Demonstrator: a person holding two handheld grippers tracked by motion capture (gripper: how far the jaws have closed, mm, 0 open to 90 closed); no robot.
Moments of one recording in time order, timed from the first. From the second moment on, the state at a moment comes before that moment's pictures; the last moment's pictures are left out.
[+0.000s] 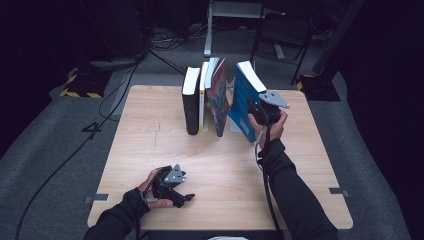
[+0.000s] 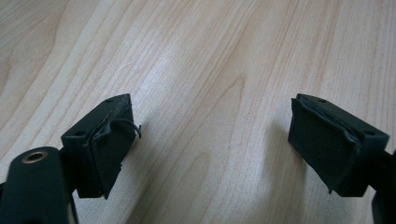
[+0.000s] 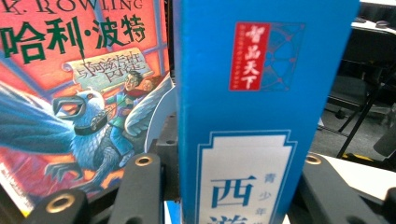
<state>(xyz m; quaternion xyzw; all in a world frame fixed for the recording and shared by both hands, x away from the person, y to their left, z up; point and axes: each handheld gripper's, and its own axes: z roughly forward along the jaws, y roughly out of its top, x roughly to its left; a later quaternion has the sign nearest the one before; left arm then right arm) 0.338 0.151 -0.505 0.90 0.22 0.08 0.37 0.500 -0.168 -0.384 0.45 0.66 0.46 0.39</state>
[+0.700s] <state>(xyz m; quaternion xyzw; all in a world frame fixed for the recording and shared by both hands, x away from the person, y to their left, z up) 0.338 0.151 -0.505 0.90 0.21 0.08 0.37 0.494 -0.191 -0.379 0.44 0.69 0.47 0.34</state>
